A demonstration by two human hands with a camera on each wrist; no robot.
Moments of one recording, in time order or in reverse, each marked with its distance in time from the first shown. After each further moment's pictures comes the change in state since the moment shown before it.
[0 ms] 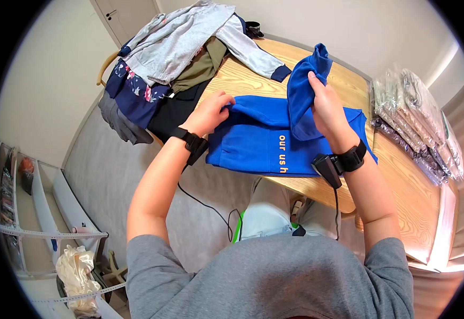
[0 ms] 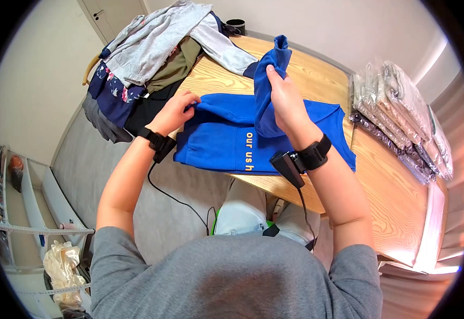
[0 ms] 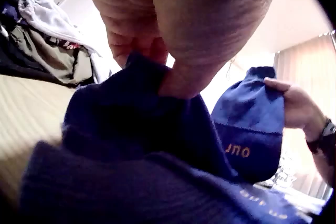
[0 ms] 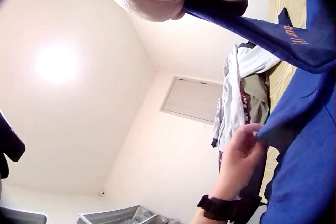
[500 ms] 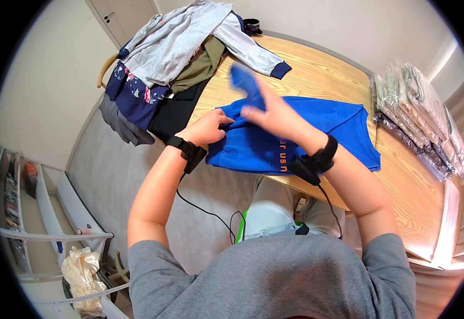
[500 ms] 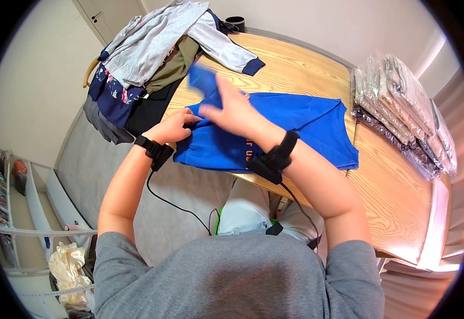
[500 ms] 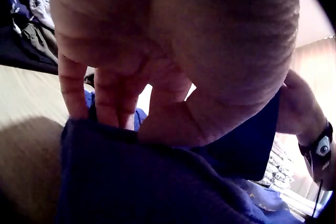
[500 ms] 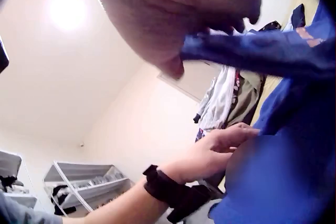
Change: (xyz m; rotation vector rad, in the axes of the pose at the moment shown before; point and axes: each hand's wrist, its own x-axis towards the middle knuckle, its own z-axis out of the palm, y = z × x) left_hand -0.023 -0.006 0.013 0.048 -0.321 -0.094; right_hand -0.007 0.058 0.045 -0.890 -0.311 -0.613
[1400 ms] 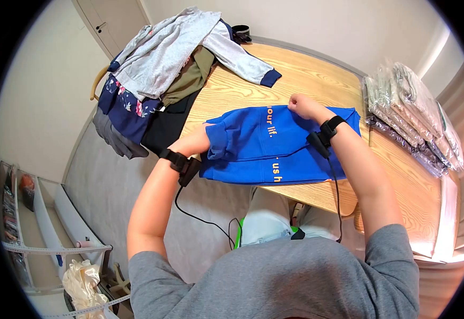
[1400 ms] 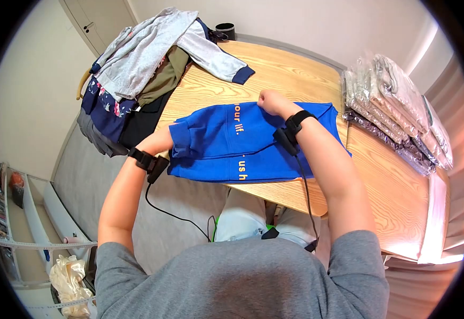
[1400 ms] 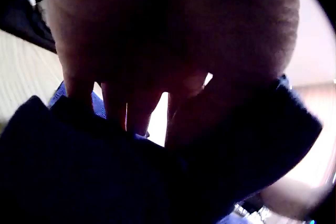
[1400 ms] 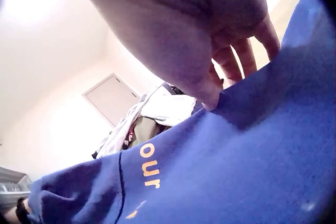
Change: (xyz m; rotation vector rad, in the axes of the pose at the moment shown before) left_hand 0.007 0.015 -0.014 -0.561 -0.021 -0.097; right_hand 0.022 0.141 -0.063 -0.347 -0.419 0.459
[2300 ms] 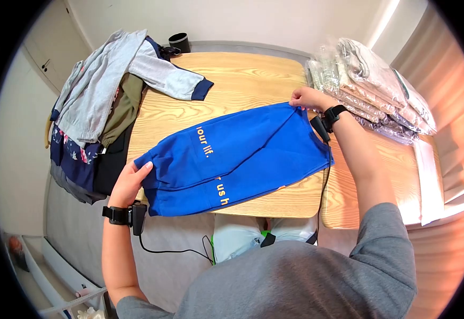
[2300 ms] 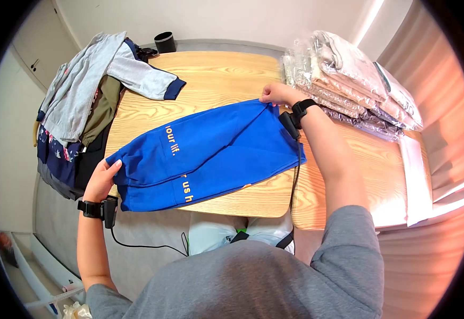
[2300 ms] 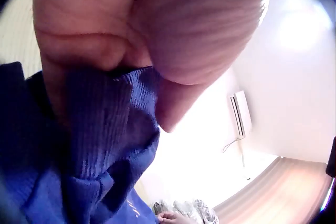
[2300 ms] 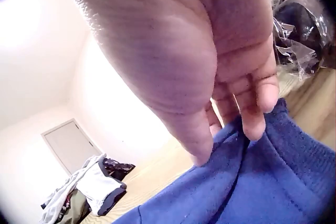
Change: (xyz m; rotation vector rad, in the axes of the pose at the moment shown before) left_hand -0.011 0.005 0.001 -0.615 0.171 -0.262; right_hand -0.065 0.157 -0.094 0.151 -0.094 0.292
